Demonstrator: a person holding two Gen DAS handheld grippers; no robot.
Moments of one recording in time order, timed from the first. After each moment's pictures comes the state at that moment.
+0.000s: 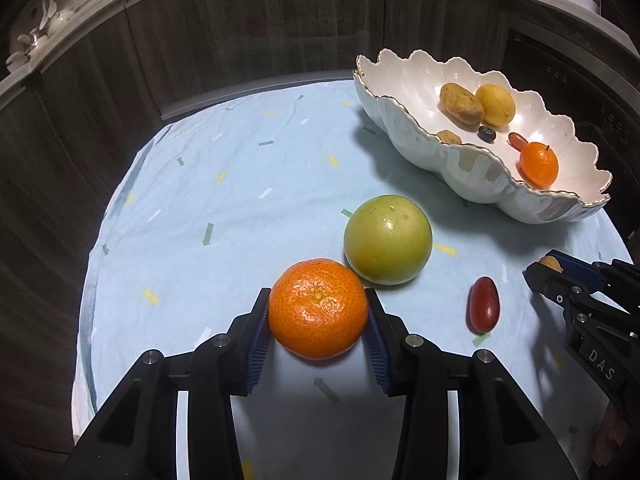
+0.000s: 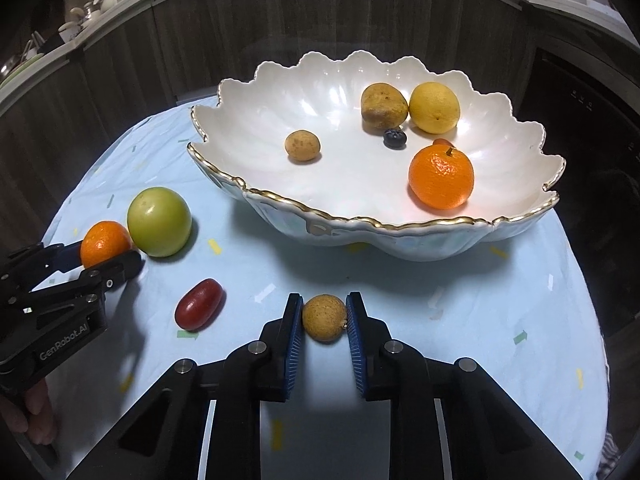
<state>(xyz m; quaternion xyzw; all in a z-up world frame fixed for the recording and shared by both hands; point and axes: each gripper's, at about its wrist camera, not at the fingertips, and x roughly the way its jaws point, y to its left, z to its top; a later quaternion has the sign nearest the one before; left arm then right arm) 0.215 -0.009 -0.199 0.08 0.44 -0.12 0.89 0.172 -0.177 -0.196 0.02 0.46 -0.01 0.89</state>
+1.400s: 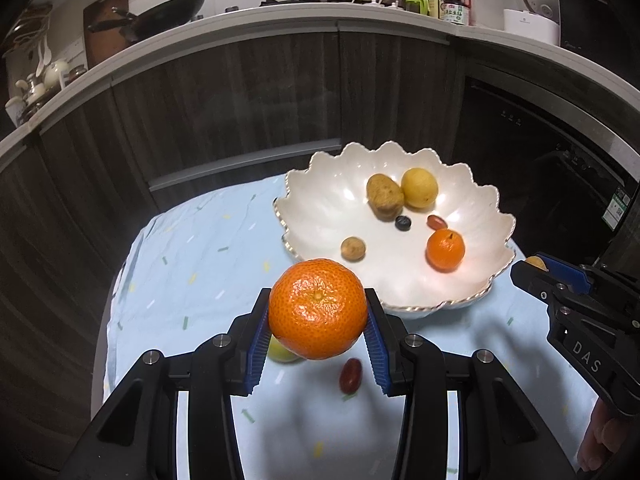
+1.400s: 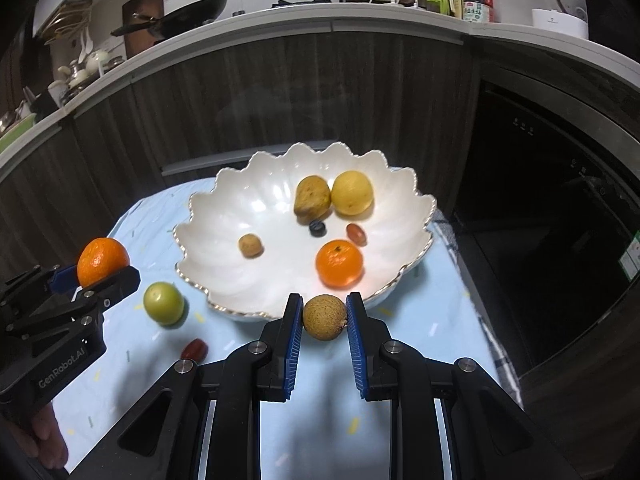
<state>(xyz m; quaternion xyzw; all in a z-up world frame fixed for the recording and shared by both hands) 0.188 -0.075 -0.097 0.09 0.36 -0.15 0.91 0.144 -0.241 -0.100 0.05 0.38 -0.05 0.92</state>
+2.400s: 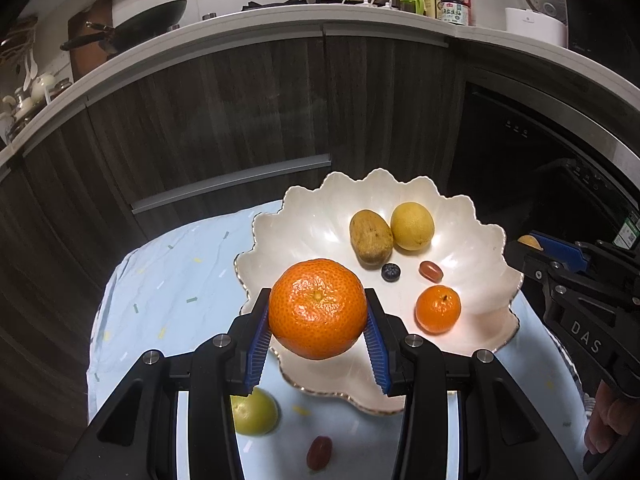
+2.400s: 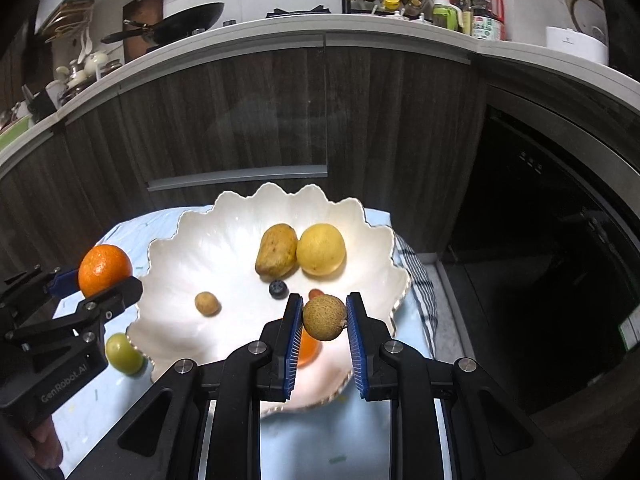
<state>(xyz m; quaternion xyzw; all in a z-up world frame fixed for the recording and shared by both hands) 0.246 -0.128 -0.092 0.09 0.36 -0.15 0.92 0.211 -0.286 -0.090 0.02 0.37 -0.04 0.93</state>
